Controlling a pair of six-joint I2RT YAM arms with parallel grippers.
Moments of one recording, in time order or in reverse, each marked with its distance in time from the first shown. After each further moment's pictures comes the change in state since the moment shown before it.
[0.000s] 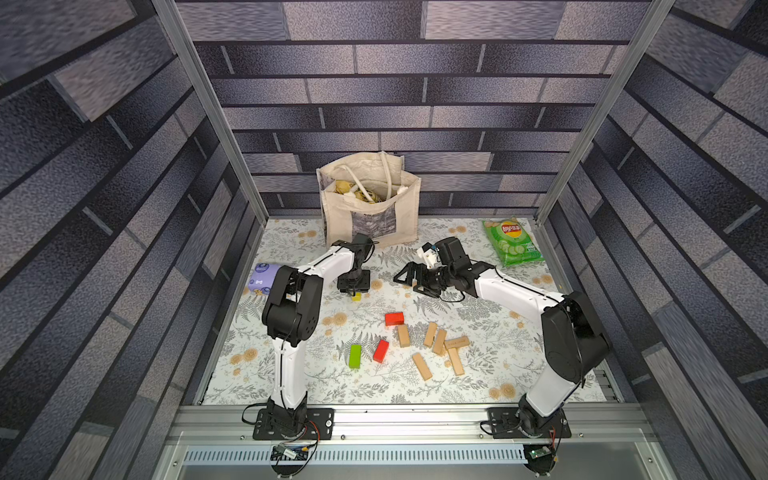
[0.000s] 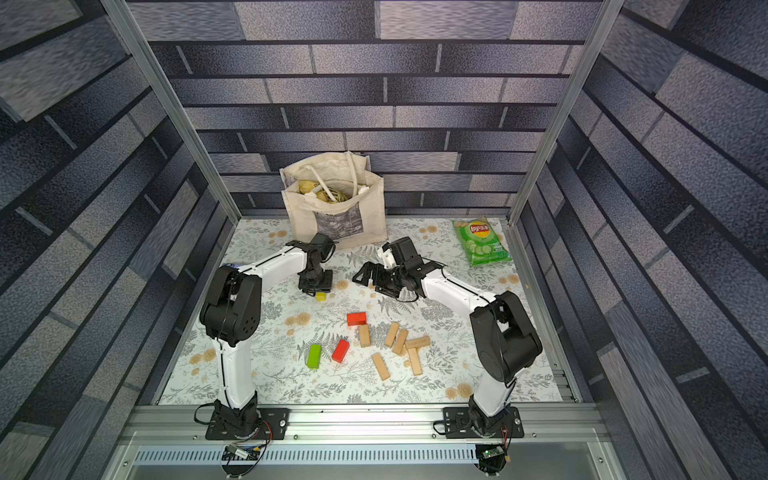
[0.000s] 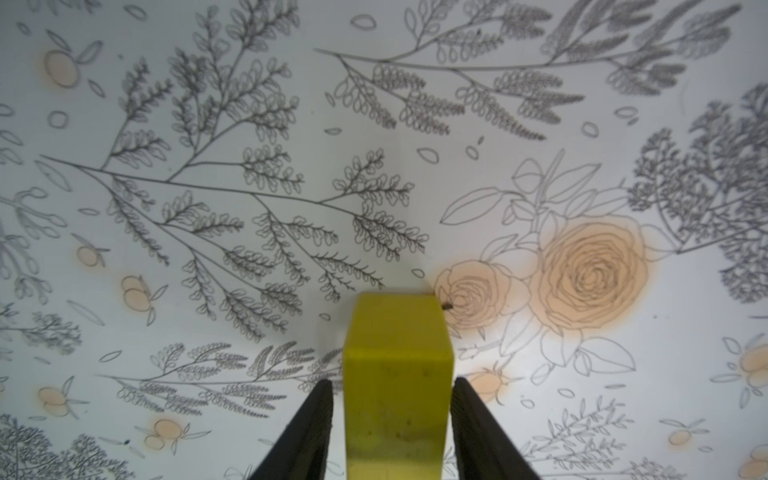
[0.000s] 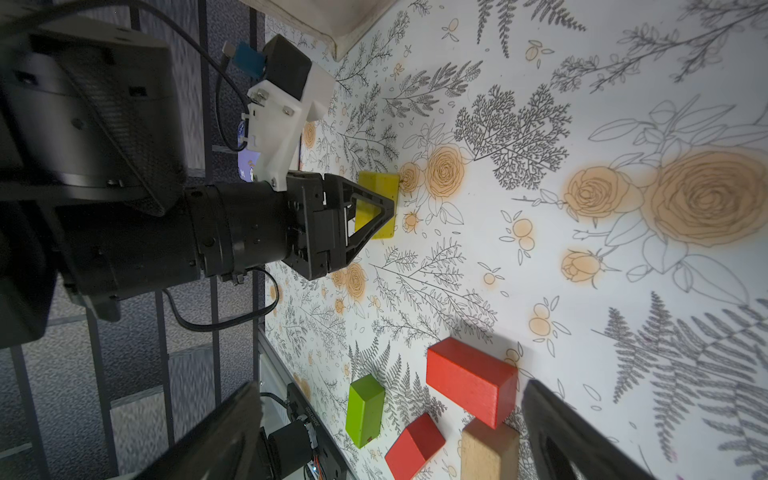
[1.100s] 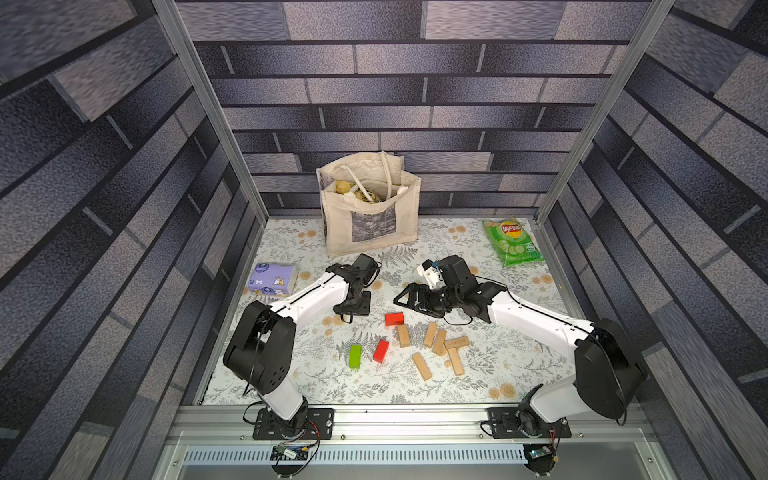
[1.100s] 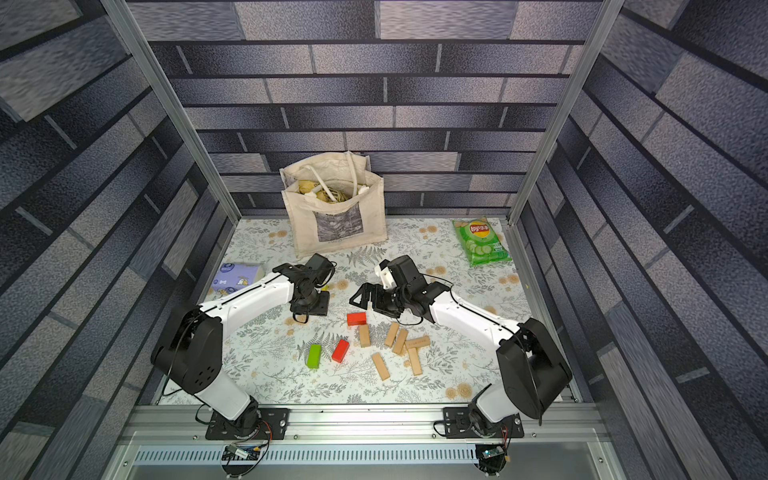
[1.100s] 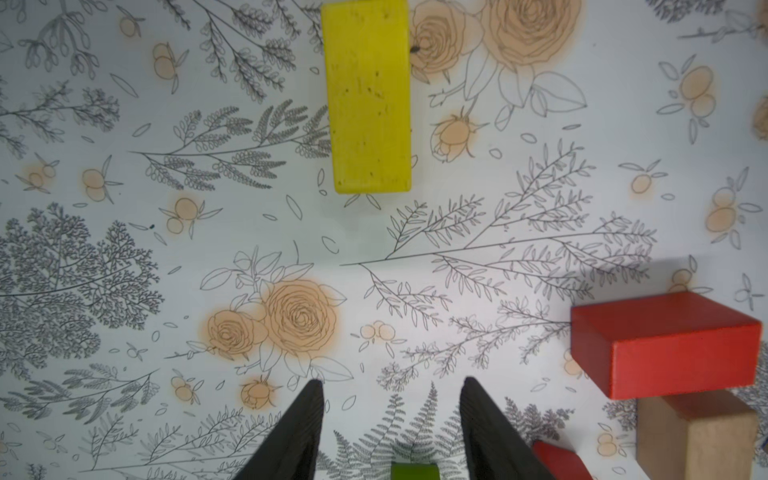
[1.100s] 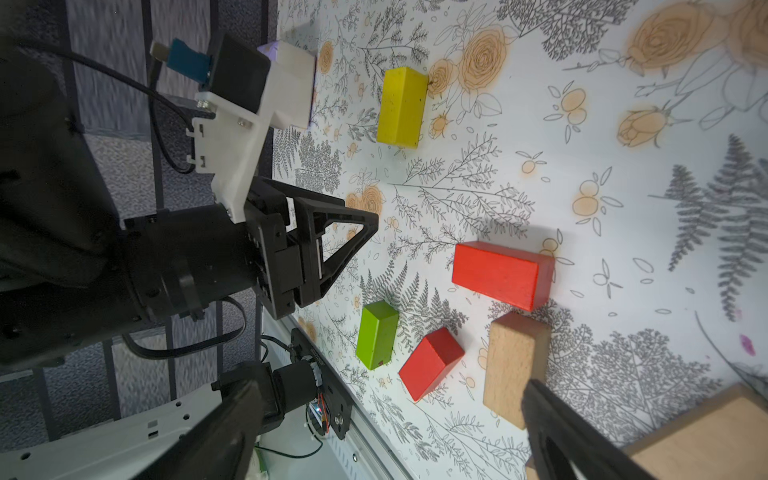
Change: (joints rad) left arm -0.190 -0.426 -0.393 0.019 -0.079 -0.102; right arm 0.130 -0.256 -0.233 0.019 0.046 0.062
